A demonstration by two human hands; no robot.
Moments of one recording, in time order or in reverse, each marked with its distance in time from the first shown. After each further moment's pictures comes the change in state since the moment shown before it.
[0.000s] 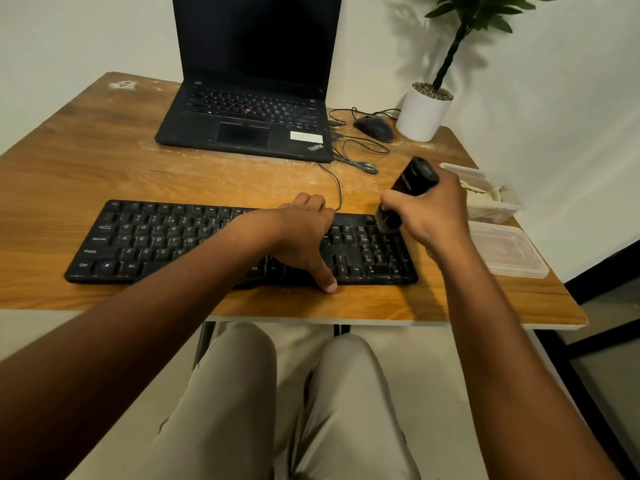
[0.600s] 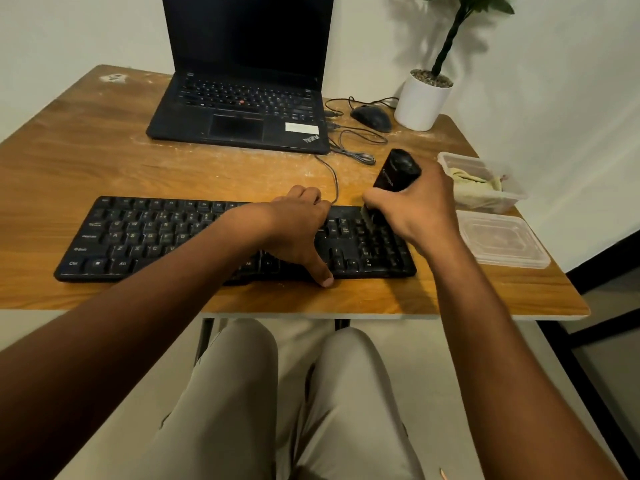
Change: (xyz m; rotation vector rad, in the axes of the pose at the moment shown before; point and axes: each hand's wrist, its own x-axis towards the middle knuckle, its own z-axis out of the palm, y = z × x) left_hand -0.001 0.002 -0.001 0.007 0.000 -0.004; right_hand -0.019 -0.016 0.003 -0.053 -0.045 -0.080
